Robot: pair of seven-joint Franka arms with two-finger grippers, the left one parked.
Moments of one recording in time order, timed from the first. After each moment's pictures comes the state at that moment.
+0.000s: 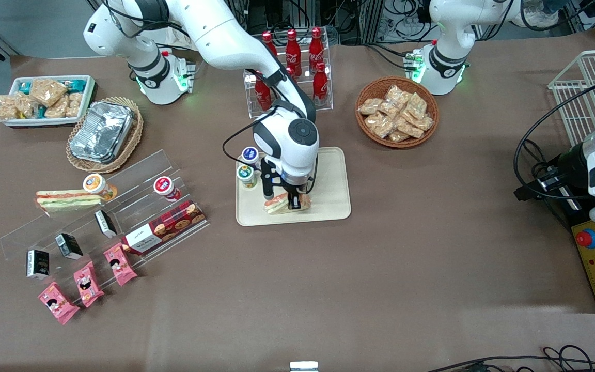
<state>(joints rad) 1.15 0.77 -0.41 -1.55 0.11 2.27 2.25</state>
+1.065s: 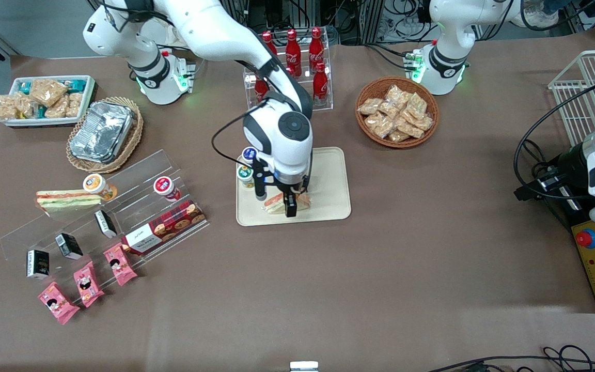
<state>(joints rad) 1.11 0.64 -0.43 -1.52 0.11 2.14 2.16</state>
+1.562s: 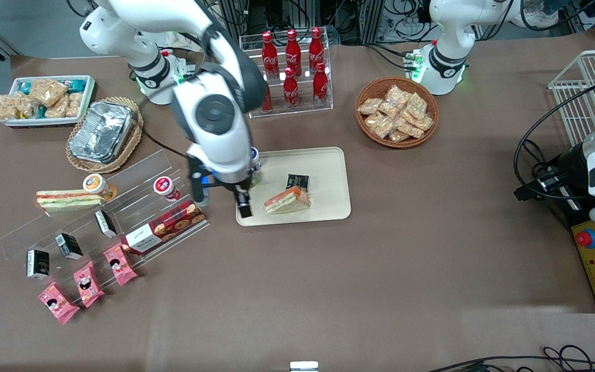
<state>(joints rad) 0.94 0.37 -0.44 -1.52 0.10 1.84 1.76</state>
